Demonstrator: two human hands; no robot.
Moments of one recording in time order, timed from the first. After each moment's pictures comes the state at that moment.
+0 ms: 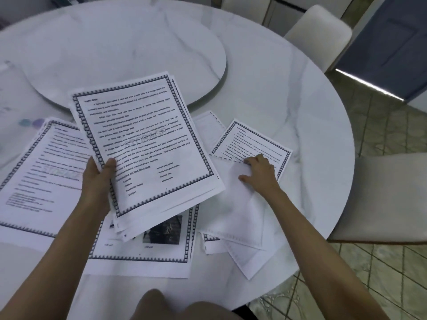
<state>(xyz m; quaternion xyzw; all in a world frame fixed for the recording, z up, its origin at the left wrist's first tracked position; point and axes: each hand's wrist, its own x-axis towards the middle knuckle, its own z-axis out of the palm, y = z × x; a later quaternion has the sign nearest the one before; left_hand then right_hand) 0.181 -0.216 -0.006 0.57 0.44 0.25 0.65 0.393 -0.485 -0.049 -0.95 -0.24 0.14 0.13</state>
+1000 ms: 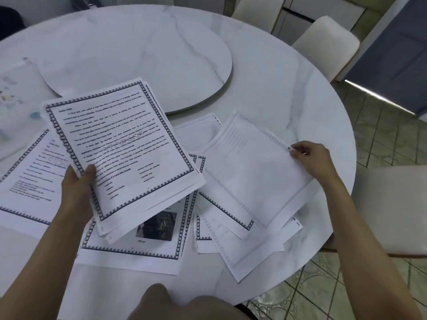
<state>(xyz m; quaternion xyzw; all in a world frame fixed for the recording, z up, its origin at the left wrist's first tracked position) 0.151 -0.219 -0.012 0.52 0.50 0.31 0.62 0.449 -0.562 0.037 -0.93 -0.15 0.09 0.32</state>
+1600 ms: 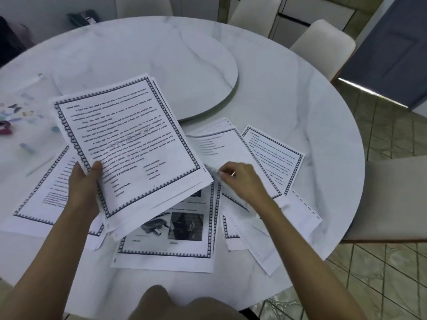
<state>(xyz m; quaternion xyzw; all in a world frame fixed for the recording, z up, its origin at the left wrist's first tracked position) 0.132 -0.168 0.010 0.54 0.46 0.29 0.64 0.301 -0.419 0.018 -0.89 -0.29 0.18 0.30</state>
